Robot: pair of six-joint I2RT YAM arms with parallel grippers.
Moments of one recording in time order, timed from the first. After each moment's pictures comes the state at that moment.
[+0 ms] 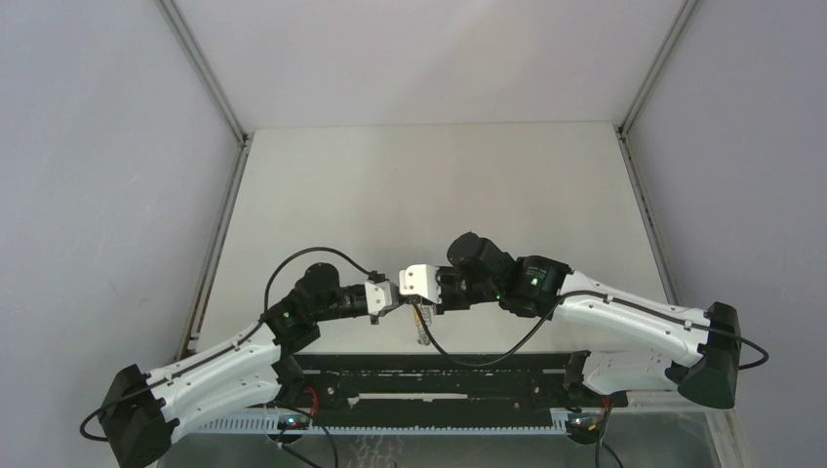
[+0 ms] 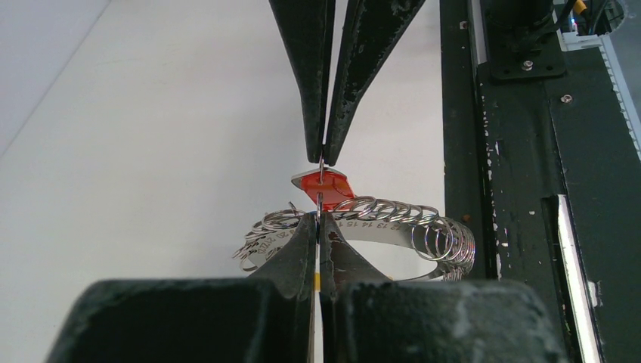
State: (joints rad) left arm -0.84 0.79 0.39 0.22 0.53 0.34; right arm 1.11 1.18 1.05 -0.60 -0.16 -0.58
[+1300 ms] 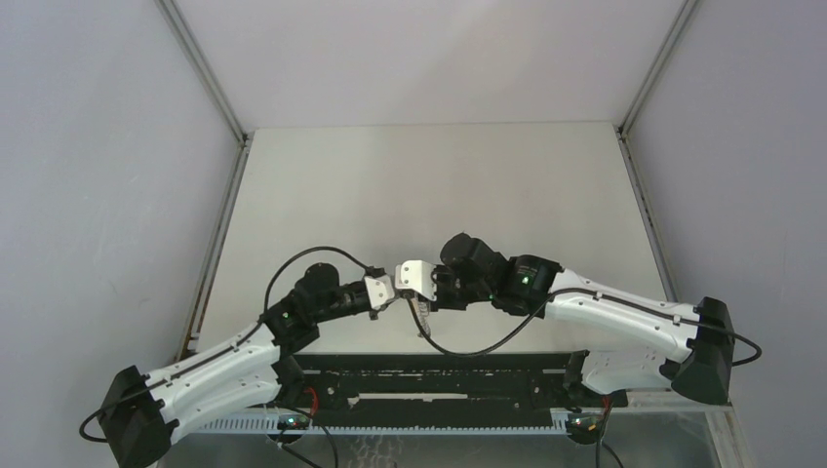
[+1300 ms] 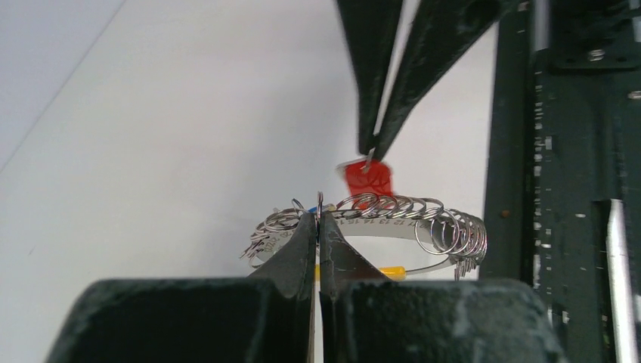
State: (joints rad) left arm -0.84 0.79 0.39 0.21 0.43 0.34; right arm 1.11 1.22 1.05 -0.58 -0.12 -0.53
